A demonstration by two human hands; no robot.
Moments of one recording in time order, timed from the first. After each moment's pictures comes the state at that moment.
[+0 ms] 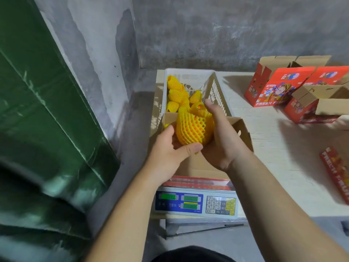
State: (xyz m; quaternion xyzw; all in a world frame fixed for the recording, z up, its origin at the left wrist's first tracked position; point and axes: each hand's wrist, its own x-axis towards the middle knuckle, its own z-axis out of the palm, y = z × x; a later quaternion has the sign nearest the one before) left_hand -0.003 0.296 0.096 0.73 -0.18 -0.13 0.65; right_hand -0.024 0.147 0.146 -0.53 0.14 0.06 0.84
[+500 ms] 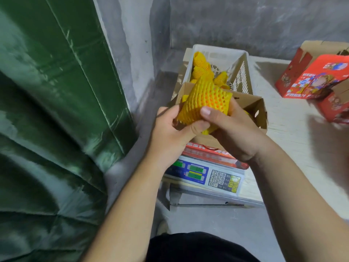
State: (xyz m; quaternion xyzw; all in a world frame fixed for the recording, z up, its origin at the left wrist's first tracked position) left_hand -0.080 0.308 0.086 0.73 -0.10 0.04 0.67; right_hand -0.083 0.136 0.127 -0.64 -0.05 0.09 0.76
